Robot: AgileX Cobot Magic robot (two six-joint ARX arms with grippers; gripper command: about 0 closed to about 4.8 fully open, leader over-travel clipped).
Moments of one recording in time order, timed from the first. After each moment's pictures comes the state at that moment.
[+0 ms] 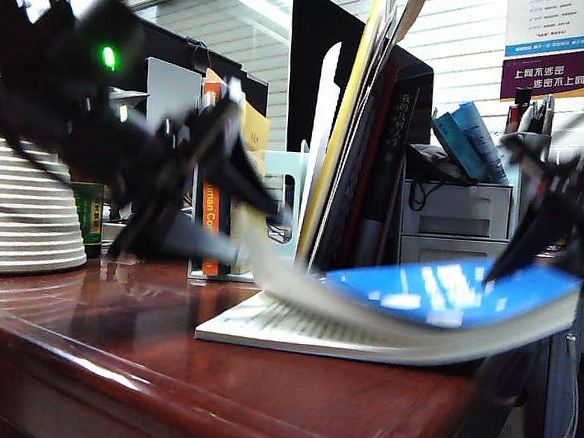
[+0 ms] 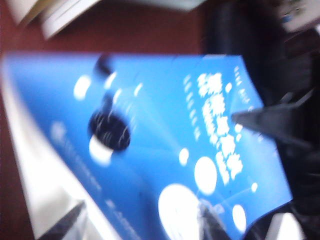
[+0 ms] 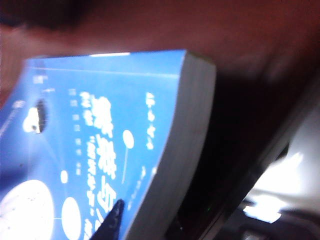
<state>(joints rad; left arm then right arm) -0.49 1.59 0.72 0.34 0.62 -0.45 0.16 1.36 0.65 -0.18 -0.56 0.53</state>
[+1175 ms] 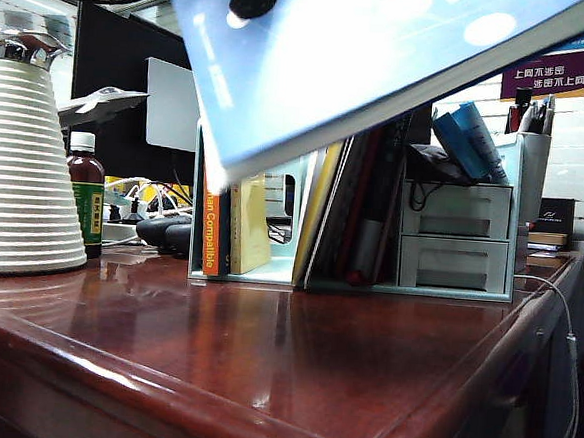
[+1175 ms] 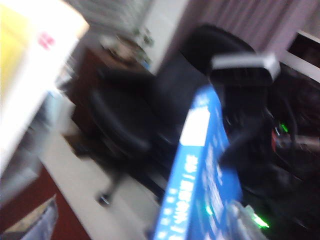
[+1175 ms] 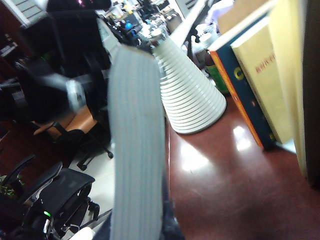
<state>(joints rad) -0.40 1.41 1.03 0.34 1.06 -0.29 0.17 0.84 0.66 0.11 -0.91 0.51</state>
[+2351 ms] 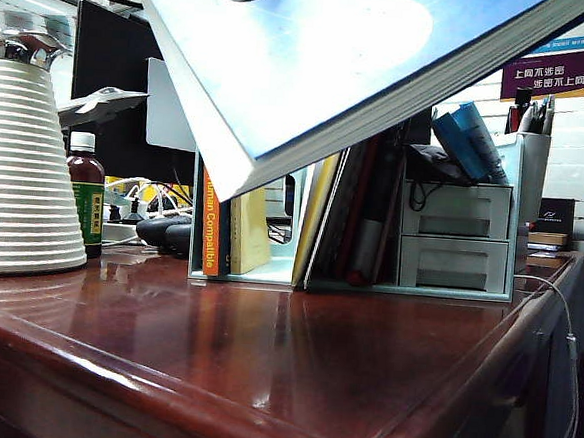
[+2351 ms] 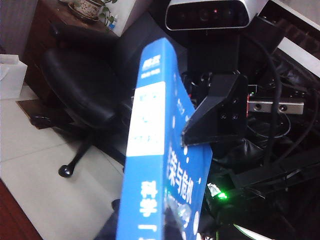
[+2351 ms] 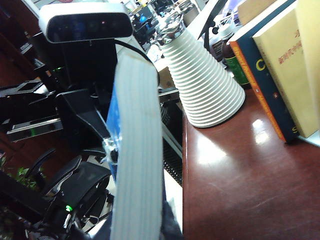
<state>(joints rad) -0.56 1.41 1.03 0.23 1.05 -0.26 0.18 0.84 0.68 0.09 -0.96 0.55</state>
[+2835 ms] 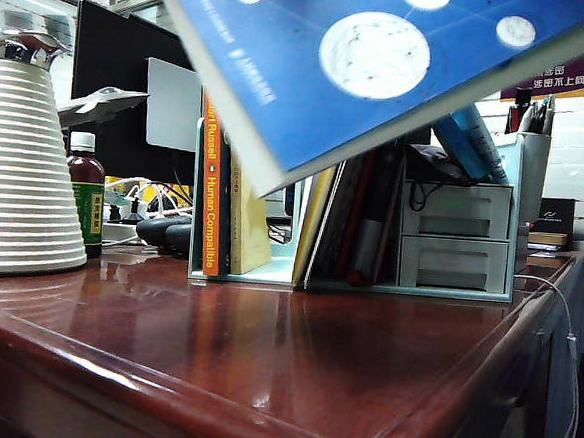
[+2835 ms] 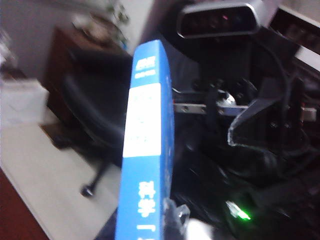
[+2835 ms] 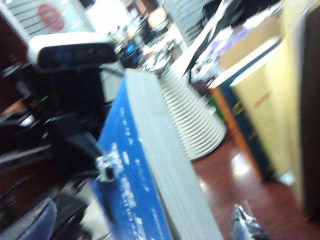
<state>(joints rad) -0.56 1.41 1.06 0.31 0.96 -0.26 0.18 0.83 0.68 0.18 -0.85 0.56</state>
